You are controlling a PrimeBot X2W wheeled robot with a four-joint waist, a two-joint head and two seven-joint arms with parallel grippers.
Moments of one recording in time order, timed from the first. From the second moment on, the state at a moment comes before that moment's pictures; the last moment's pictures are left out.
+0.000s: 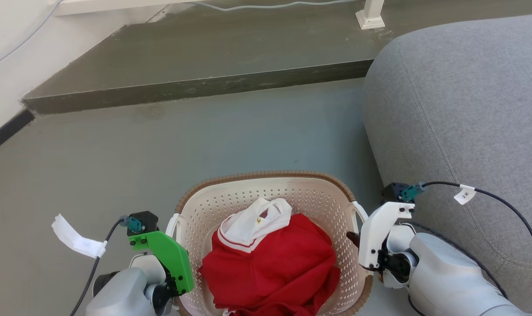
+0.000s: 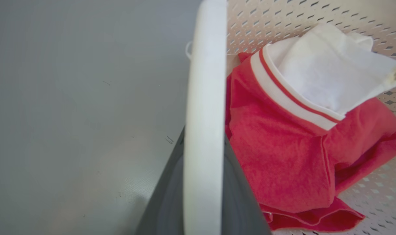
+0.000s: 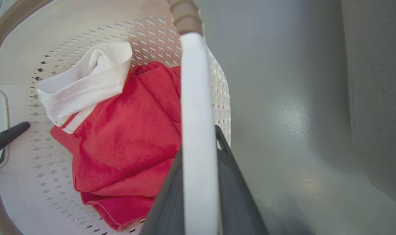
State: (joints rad) left arm -0.56 0.01 -0.75 1.18 -0.96 -0.12 0.12; right arm -0.56 -0.06 0.81 1.11 0.99 0.11 0.23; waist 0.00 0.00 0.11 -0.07
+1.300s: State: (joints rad) left arm -0.67 0.02 -0.78 1.17 -0.96 -0.11 0.07; right arm -0.68 -0.08 0.84 1.09 1.00 0.11 0.13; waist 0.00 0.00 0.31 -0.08
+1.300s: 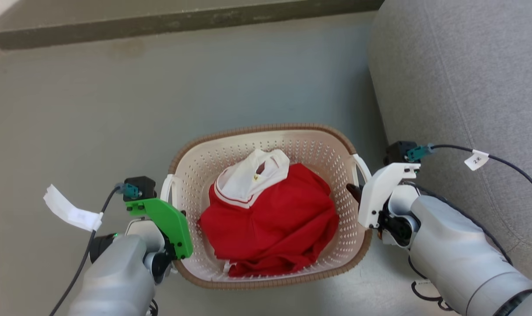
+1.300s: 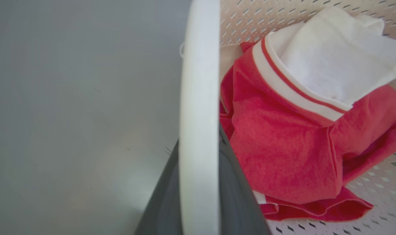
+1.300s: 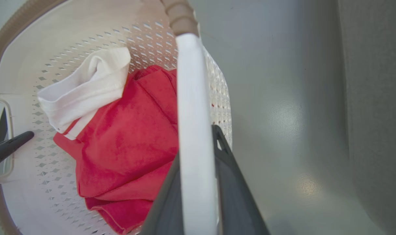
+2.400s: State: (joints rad) left arm -0.90 0.02 -0.78 1.16 -0.90 -0.10 -0.17; right arm -0.89 -0.10 0.85 1.08 0.97 0.11 -0.08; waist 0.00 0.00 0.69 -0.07
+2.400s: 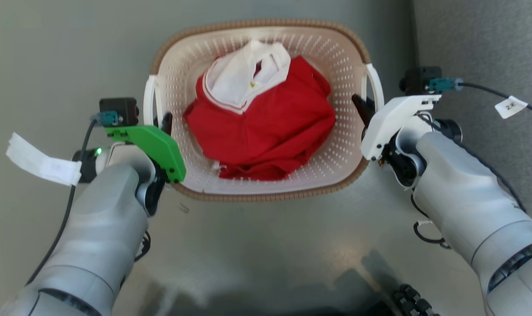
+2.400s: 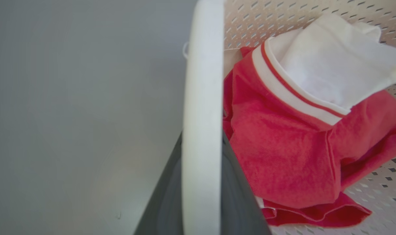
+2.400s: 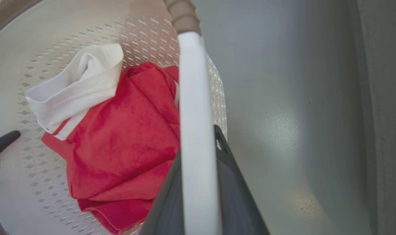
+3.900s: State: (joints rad) left arm -1.02 0.02 -0.74 1.20 -0.89 -0.10 -0.24; right arm -1.00 -0.09 0.84 1.13 0.97 0.12 -0.22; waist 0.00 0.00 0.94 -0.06
